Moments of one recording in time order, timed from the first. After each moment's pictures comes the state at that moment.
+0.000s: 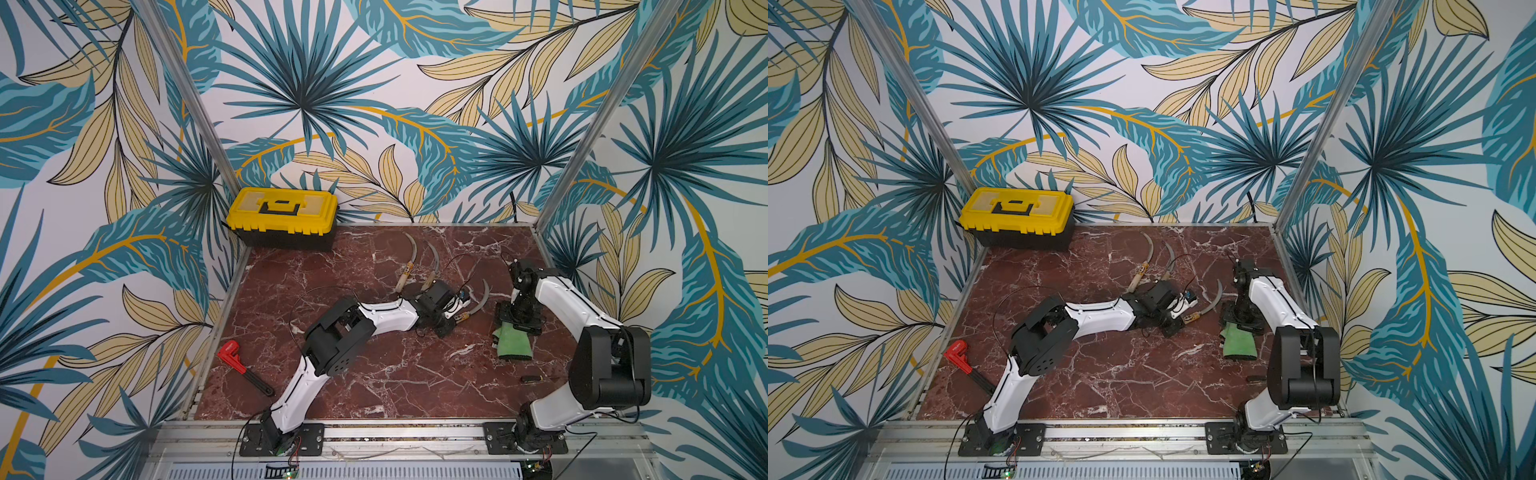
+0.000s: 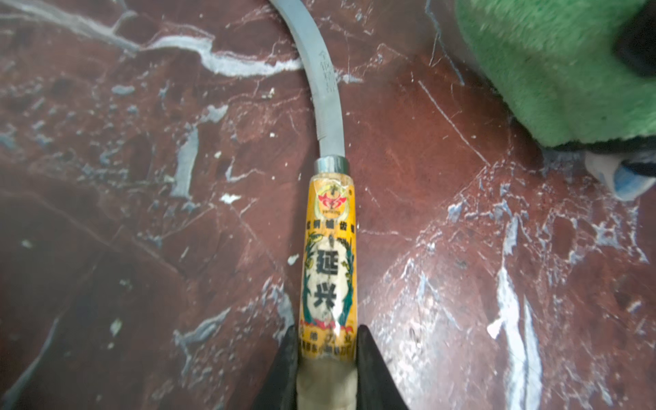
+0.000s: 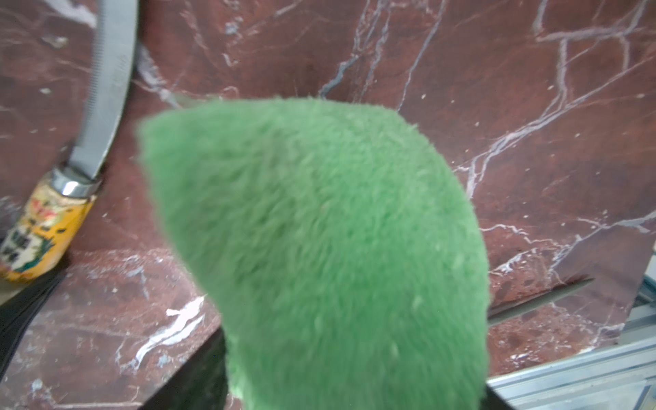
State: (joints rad) left arm -0.90 2.20 1.51 -0.19 0.18 0.03; right arm -0.05 1.55 1.11 -1.11 0.08 0.31
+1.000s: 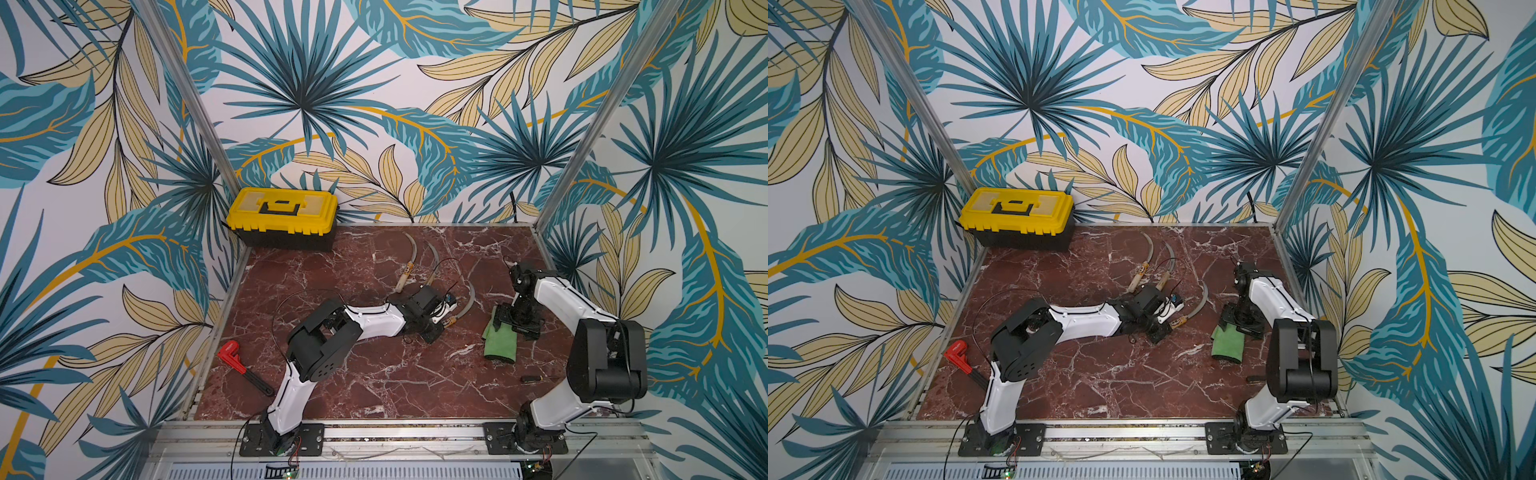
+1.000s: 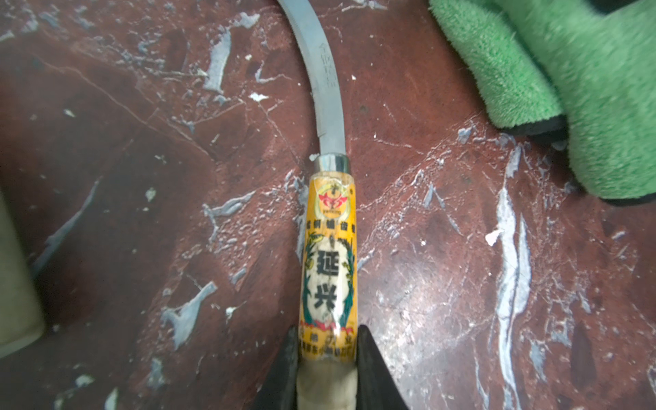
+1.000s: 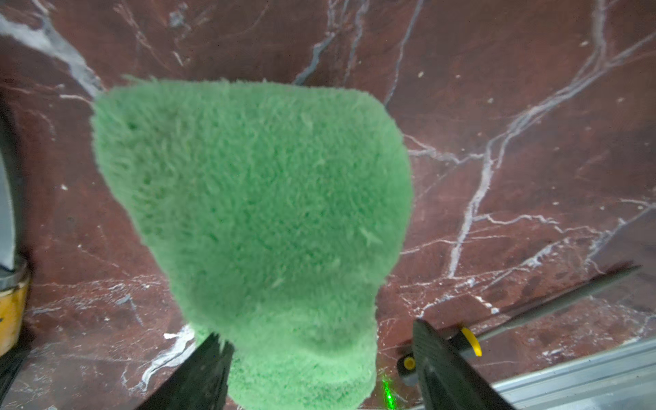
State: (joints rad) left arm -0.89 2.08 1.33 -0.15 0.17 -0.02; right arm -0.07 1.65 1.10 -1.07 0.05 0.37
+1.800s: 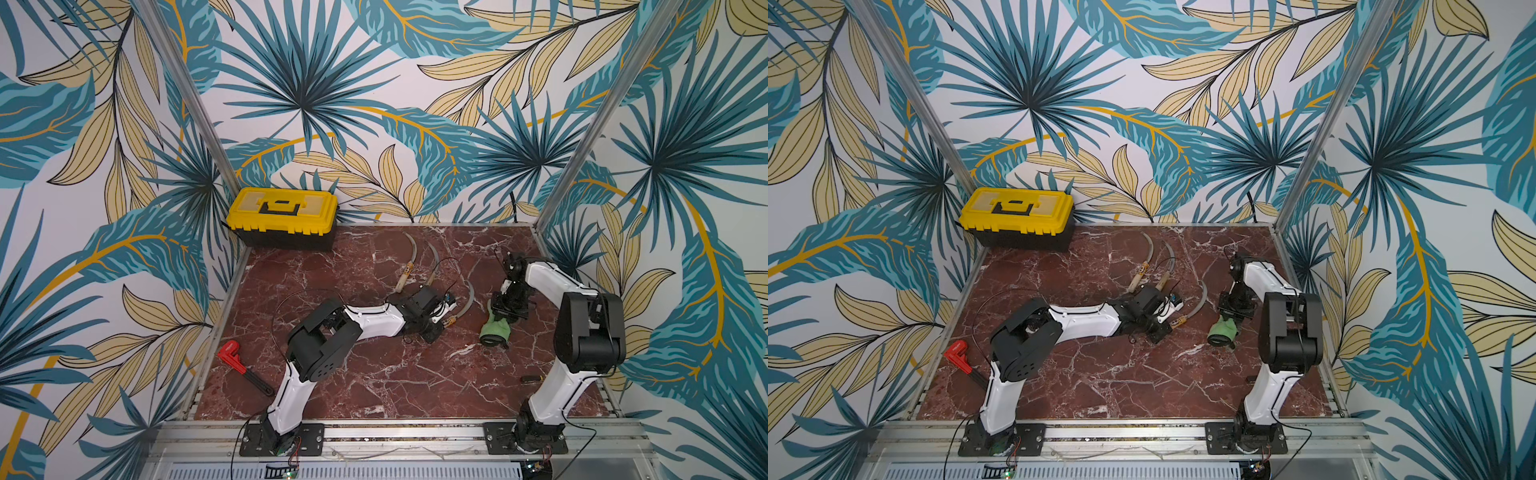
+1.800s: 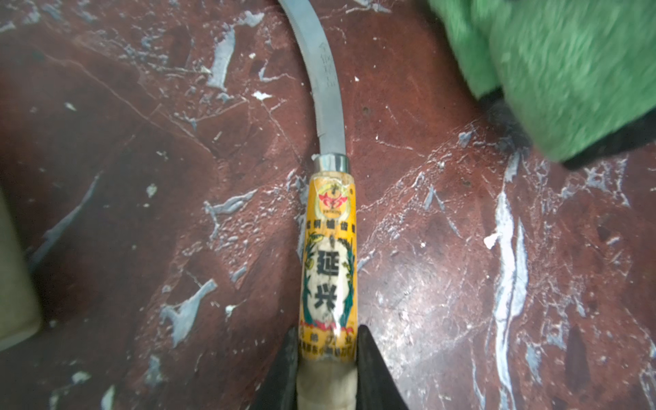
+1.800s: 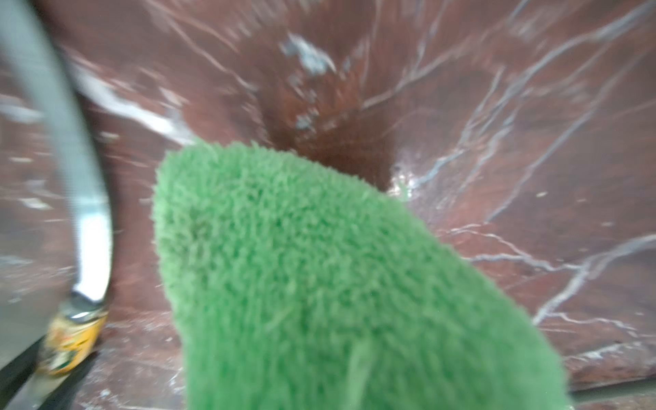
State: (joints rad) left arm -0.89 2.07 1.31 -0.14 0.18 -0.03; right arm -0.07 1.81 1.31 -1.10 -0.06 0.27
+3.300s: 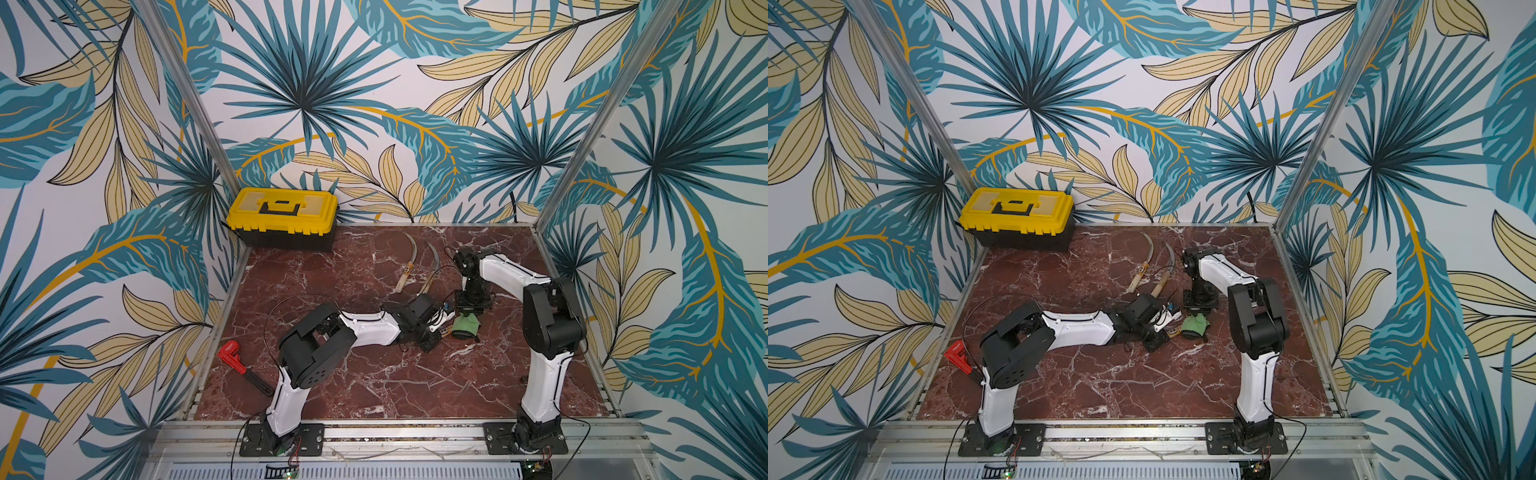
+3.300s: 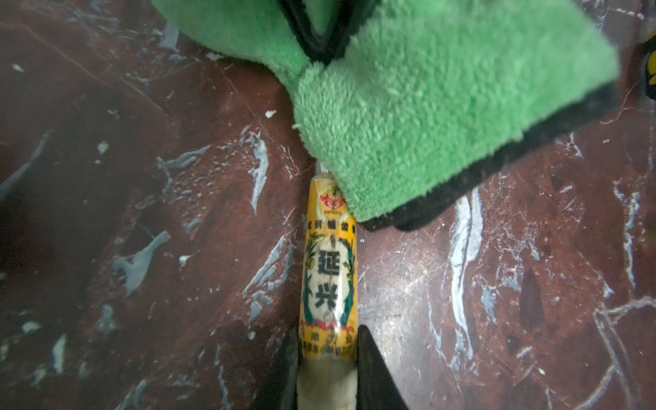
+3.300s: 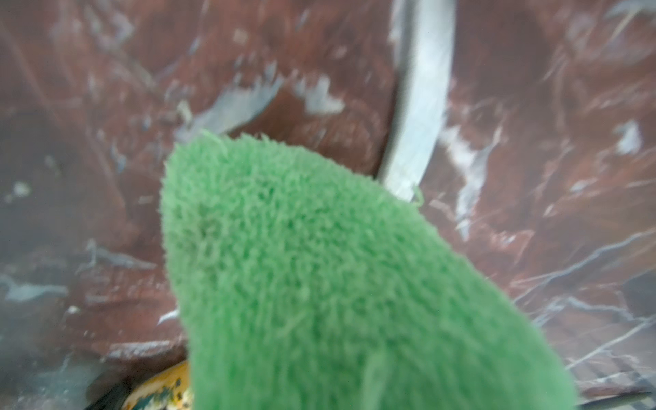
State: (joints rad) left arm -0.92 2.00 1.19 -0.08 0.19 -0.04; right arm 0.26 1.99 1.44 -1.12 0.04 0.35
